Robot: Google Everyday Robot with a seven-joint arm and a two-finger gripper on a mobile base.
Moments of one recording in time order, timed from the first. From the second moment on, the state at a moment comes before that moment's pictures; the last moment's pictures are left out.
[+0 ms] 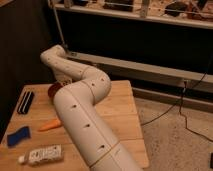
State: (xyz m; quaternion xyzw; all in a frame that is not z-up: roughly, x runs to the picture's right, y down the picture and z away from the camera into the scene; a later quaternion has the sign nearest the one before) arm -0.195 -0.036 0.971 -0.23 0.21 0.52 0.80
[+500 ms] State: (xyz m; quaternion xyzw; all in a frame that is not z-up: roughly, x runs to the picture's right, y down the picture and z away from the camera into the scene) arm -0.062 -0.008 0.971 -0.22 0.29 0.56 0.75
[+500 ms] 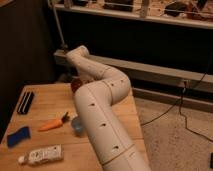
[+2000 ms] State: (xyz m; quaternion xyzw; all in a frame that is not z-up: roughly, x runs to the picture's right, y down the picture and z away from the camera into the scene) arm -0.297 0.111 0.887 -0.30 0.20 0.27 0.89
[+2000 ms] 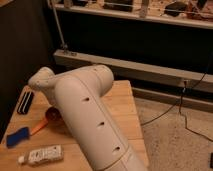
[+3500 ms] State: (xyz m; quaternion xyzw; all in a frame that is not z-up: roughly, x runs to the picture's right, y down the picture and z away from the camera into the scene) arm -0.195 -0.041 0.978 -0.18 0.24 0.46 0.84
